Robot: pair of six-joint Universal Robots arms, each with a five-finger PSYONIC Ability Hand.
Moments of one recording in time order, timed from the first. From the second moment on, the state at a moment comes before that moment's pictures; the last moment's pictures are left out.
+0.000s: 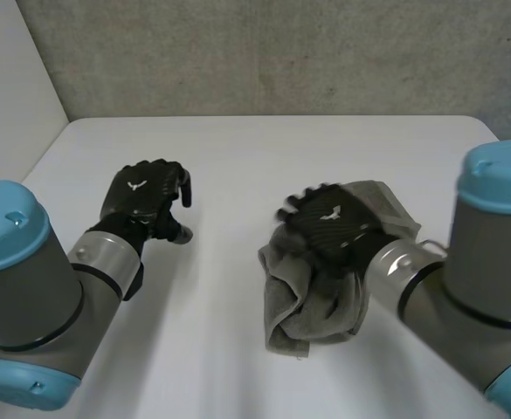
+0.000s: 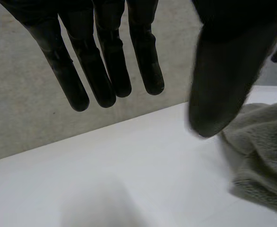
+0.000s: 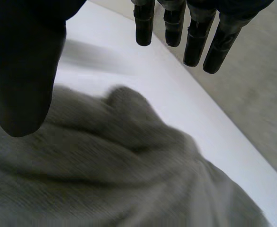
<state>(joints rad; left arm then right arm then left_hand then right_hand) 4.19 -1.80 -1.73 3.43 -1.62 3.08 2.13 -1.30 1.55 0.09 1.38 2.64 0.78 0.79 0.79 0.79 0.59 0.23 0.25 0.25 0.26 0.06</state>
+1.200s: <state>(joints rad) 3.88 -2.17 -1.55 3.41 -1.62 2.80 1.87 -1.15 1.86 -0.38 1.25 2.64 0.55 0.57 0.57 0.57 0.37 0.57 0.56 0.57 0.56 0.39</state>
